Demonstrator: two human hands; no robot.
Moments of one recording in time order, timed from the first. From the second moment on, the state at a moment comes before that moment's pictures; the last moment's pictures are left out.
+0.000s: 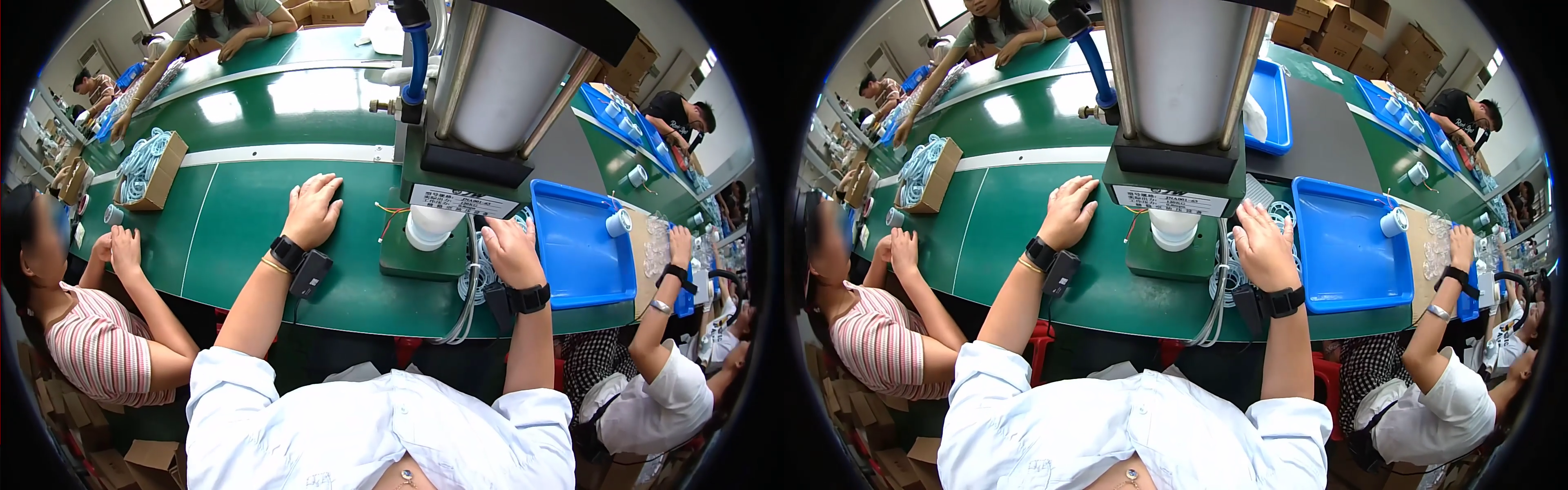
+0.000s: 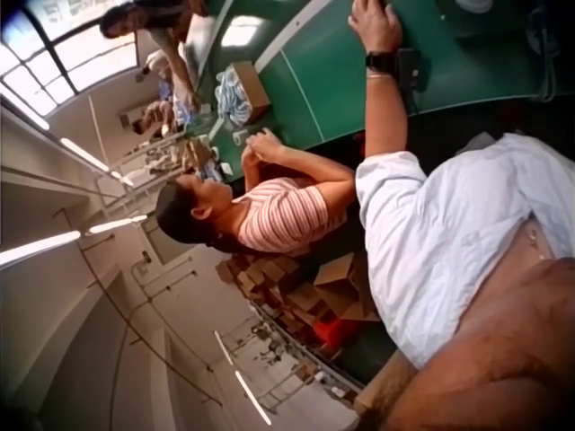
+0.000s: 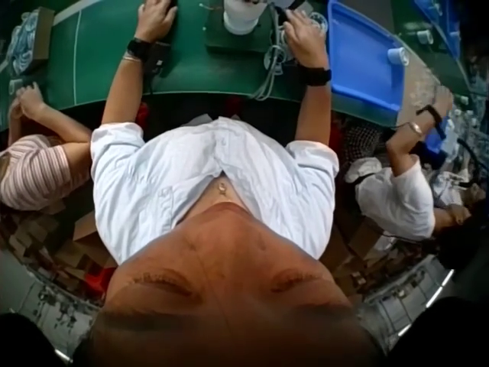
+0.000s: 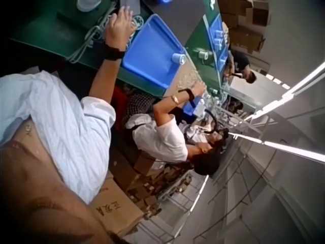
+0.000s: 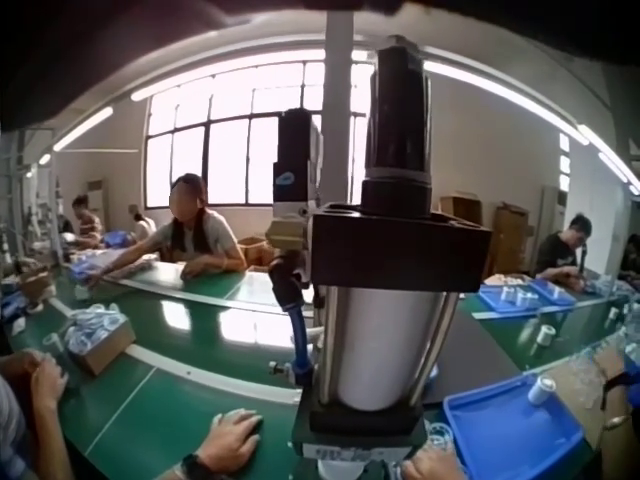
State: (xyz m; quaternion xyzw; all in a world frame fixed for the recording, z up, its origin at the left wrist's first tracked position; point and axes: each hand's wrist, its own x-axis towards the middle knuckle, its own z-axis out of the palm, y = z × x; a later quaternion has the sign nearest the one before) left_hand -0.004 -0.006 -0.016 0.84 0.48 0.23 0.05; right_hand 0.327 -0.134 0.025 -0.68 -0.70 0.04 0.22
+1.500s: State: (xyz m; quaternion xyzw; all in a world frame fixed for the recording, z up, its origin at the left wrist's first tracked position) left_hand -0.044 -0.020 0.026 0.83 0.48 0.27 0.04; right_hand 0.413 -0.170 0.020 -0.58 -0.52 0.30 0.54
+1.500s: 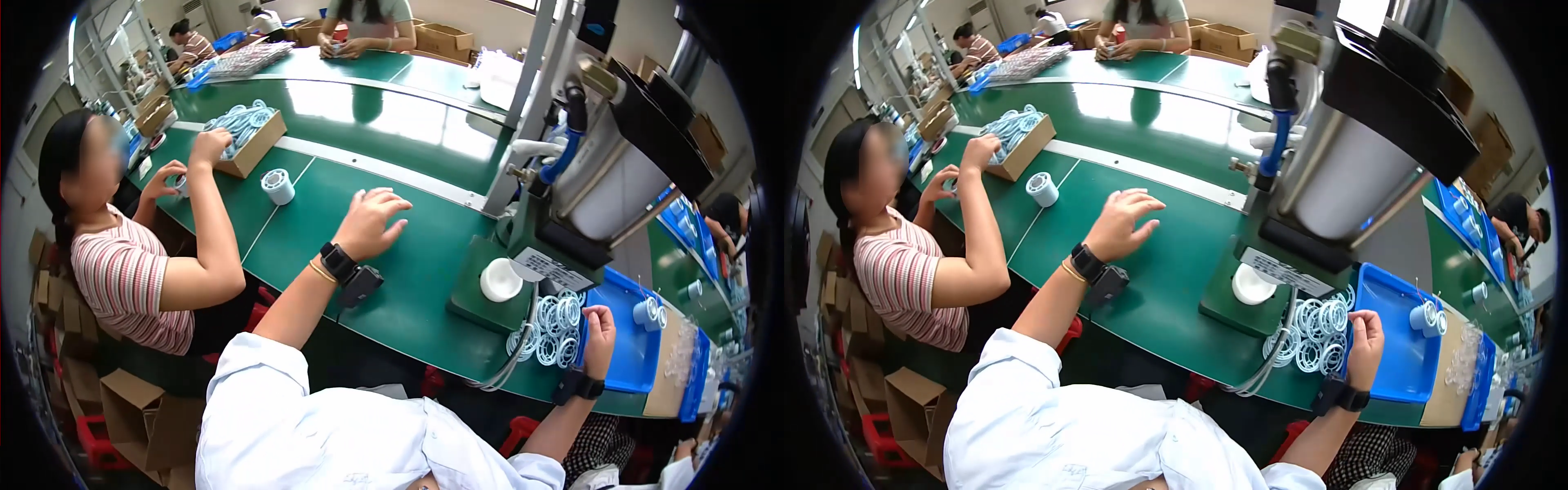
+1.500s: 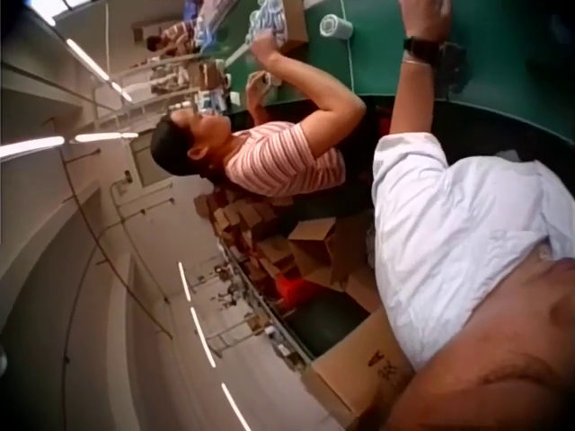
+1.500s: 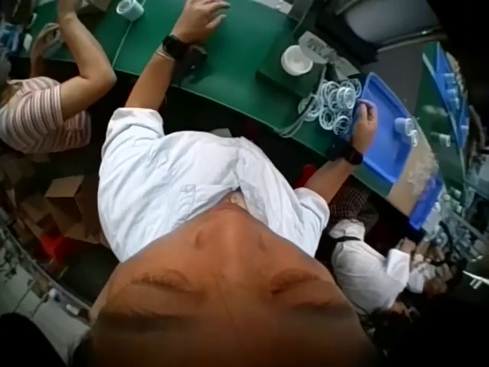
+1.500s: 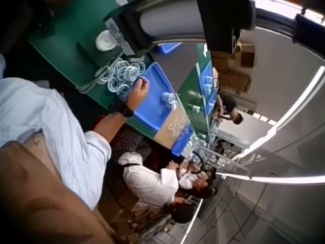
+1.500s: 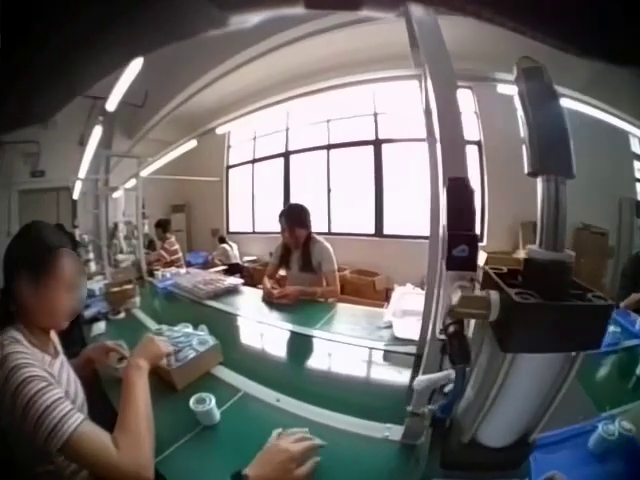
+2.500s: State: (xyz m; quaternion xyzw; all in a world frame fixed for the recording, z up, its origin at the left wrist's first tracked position) left_hand 0.052 -0.065 0.056 0.75 0.32 0.41 0.41; right_hand 0.392 -0.166 0.010 -0.62 -0.50 0.29 0.52
